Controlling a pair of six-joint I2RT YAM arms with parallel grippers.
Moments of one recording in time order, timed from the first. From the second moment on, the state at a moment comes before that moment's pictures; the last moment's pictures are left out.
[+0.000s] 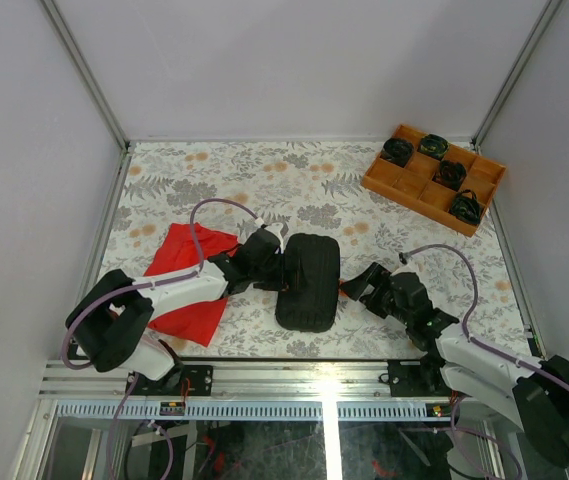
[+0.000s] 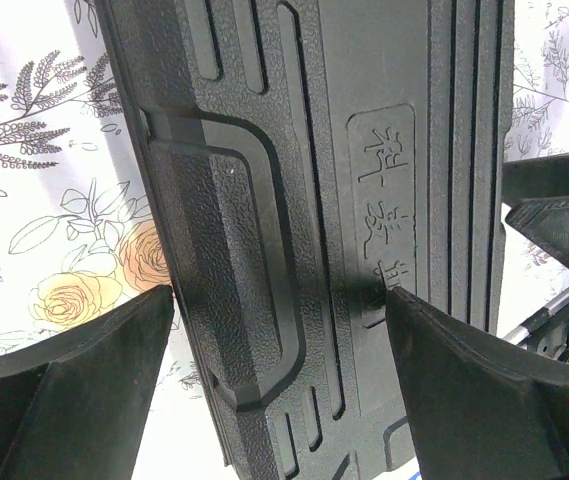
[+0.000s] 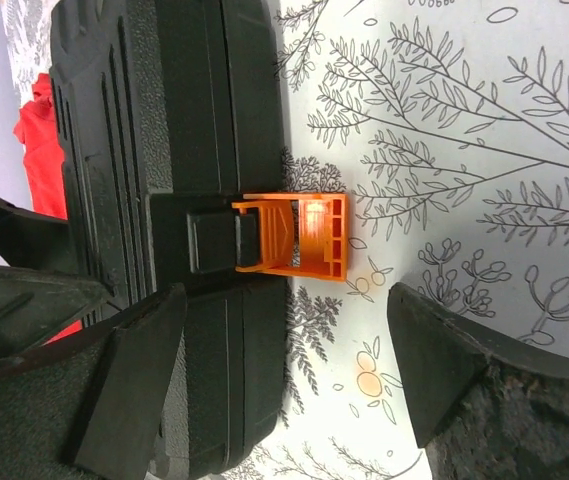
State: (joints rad) left arm -0.78 1.49 0.75 -0.08 0.10 -0.69; right arm 0.57 0.88 0.10 0.22 -0.01 1.03
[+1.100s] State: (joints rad) left arm -0.78 1.53 0.78 -0.06 0.13 -0.69; right arm 0.42 1.02 0.11 0.26 -0.09 0.98
